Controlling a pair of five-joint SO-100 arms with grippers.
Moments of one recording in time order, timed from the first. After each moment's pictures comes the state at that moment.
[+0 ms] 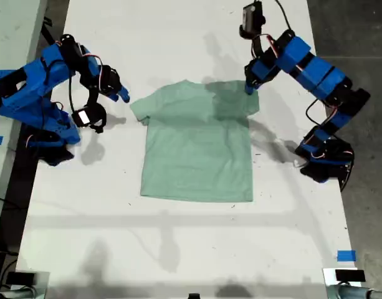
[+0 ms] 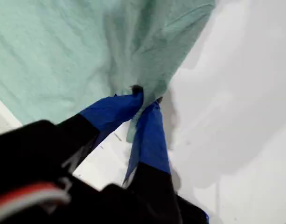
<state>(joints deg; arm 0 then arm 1) -42.4 117.4 108.6 90.1 29.7 43.0 88.4 74.9 87.3 -66.4</state>
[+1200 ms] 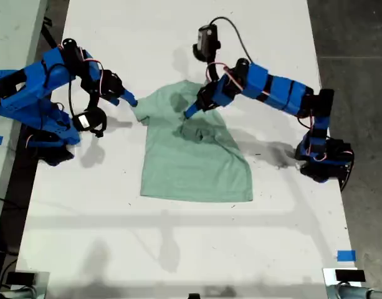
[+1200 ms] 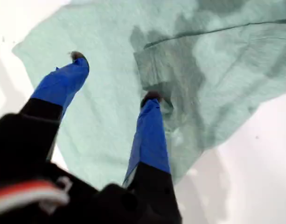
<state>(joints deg) -39.3 118.6 110.4 89.4 27.2 23.4 72.0 54.1 77.1 -52.0</state>
